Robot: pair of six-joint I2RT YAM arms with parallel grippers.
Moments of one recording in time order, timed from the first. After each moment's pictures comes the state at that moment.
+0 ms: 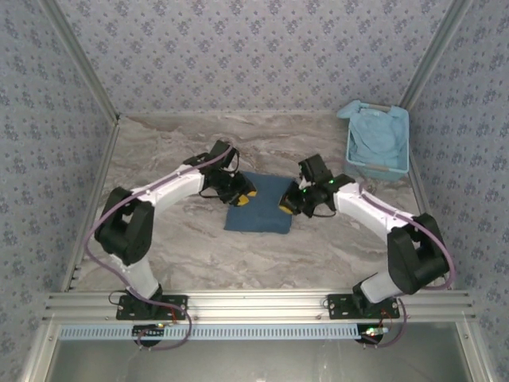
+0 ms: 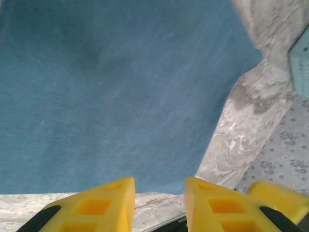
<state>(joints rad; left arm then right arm) -0.58 1.79 1.27 -0.56 0.46 -1.14 0.49 1.50 0.93 -0.51 -0.42 1.01</state>
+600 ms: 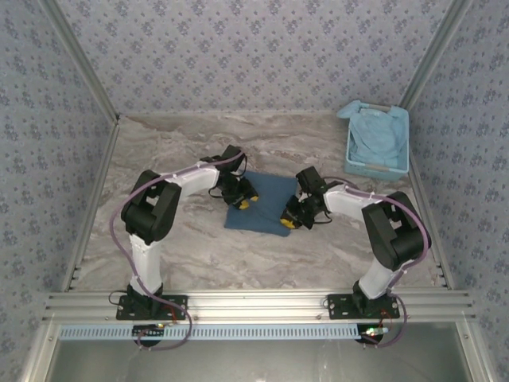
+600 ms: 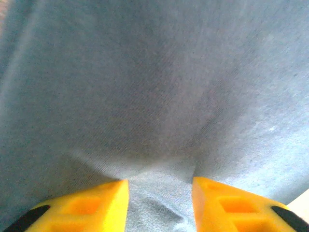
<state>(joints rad) -0.58 2.00 1.39 -0.62 0.35 -1.02 0.45 1.66 0.91 -0.50 -0.44 0.96</state>
